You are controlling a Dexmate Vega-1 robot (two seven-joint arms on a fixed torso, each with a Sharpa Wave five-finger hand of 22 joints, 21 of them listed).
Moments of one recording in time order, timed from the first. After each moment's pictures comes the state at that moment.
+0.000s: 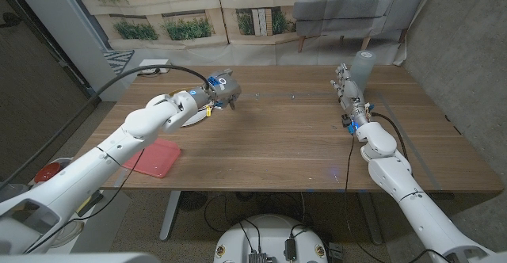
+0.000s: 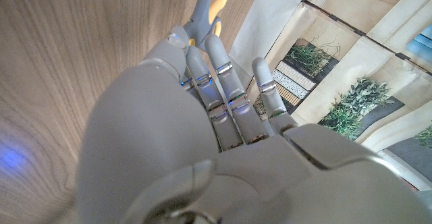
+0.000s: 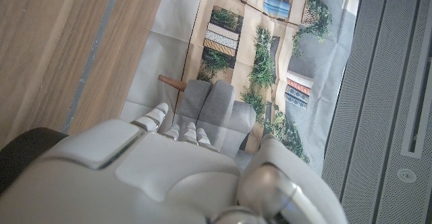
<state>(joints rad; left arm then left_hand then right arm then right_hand) 0.80 0.81 0.43 -1.86 1.28 -0.17 -0.07 1.30 0.06 0.34 -0.16 0.17 1.00 -0.08 0.54 0.20 1.06 -0.16 0.69 0.56 0.89 -0.12 0.60 0.59 0.10 0.05 1.32 0.30 -1.01 -0.37 -0.14 -1.52 0.37 0.29 0.04 0.17 0.13 0.10 0.12 0.32 -0.11 0.04 0.18 0.18 -0.07 0.01 0.20 0.18 -0.17 -0.02 0.18 0.17 0.03 -0.02 0.19 0.17</state>
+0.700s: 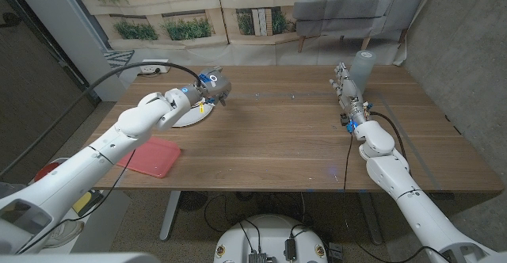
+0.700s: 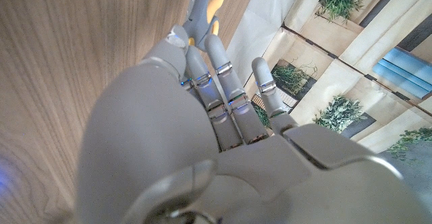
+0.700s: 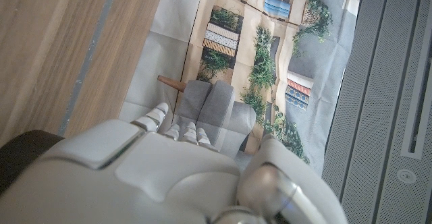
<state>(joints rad) 0.82 0.84 0.40 -1.85 1.28 -0.13 -0.09 1.31 0.05 0.34 -0.16 0.17 1.01 -0.08 0.54 0.20 1.07 -0.17 0.68 0.57 0.89 -0.12 0.59 0.61 0.10 0.05 1.34 0.29 -1.00 -0.36 -0.15 -1.51 0.36 0.30 0.04 0.17 0.13 0.10 0.12 0.32 -0.11 0.04 0.18 0.18 -0.07 0.01 0.20 0.18 -0.17 -0.02 0.18 0.17 0.03 -0.02 0.19 0.17</state>
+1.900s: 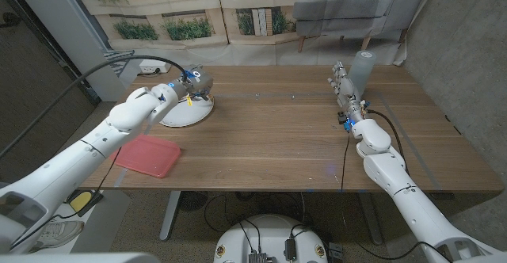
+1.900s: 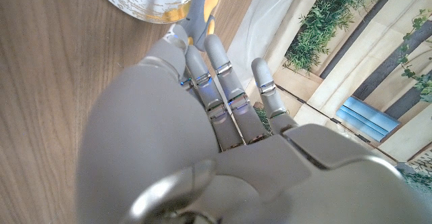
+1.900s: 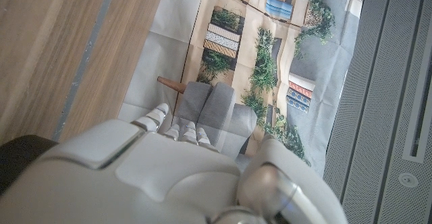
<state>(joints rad) 0.77 0.87 0.40 -1.76 1.27 -0.07 -0.15 1.30 0.05 0.34 -0.16 0.17 1.02 -0.09 0.53 0.20 1.08 -0.17 0.65 0.59 0.90 -0.12 0.57 0.63 0.10 0.05 1.37 0.26 -0.97 -0.34 -0.16 -1.48 0.34 0.29 0.03 0.17 0.13 0.10 0.12 0.32 -0.10 0.05 0.18 0.18 -0.07 0.01 0.20 0.18 -0.17 -0.01 0.18 0.17 0.02 -0.03 0.19 0.17</state>
